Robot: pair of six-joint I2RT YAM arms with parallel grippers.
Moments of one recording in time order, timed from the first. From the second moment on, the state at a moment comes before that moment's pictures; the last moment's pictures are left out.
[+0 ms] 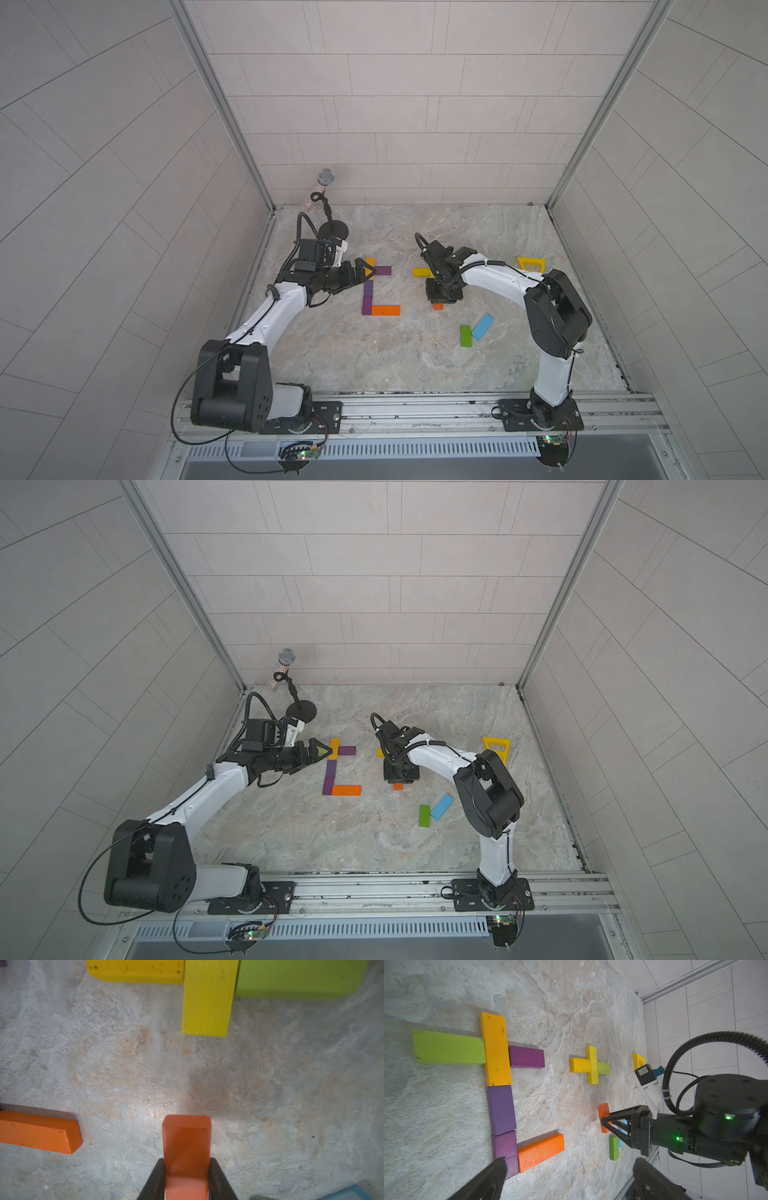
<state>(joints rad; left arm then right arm) -0.12 1.36 0.87 -0.36 0.67 -0.45 0.60 1.89 1.37 -0.87 -0.03 0.63</state>
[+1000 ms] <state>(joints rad) -0.10 1.38 0.87 -0.35 0.68 -0.46 0.56 2.01 1.45 -0.86 -0.01 0.65</state>
